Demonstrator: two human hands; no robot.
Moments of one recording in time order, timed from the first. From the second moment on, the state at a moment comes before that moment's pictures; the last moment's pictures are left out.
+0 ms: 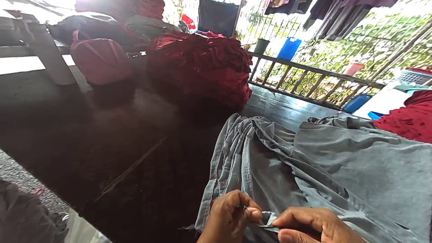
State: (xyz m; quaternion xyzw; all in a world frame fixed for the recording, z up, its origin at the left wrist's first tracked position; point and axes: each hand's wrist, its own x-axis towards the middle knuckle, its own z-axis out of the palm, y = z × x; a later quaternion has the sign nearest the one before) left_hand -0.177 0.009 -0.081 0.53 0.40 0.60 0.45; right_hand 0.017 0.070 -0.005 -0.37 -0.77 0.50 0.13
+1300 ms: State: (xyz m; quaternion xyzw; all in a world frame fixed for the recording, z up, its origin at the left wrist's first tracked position) left_hand -0.140 0.000 -0.068 0.43 0.52 0.66 0.32; right_hand -0.031 0.068 -0.006 -0.63 -0.31 0.53 0.48
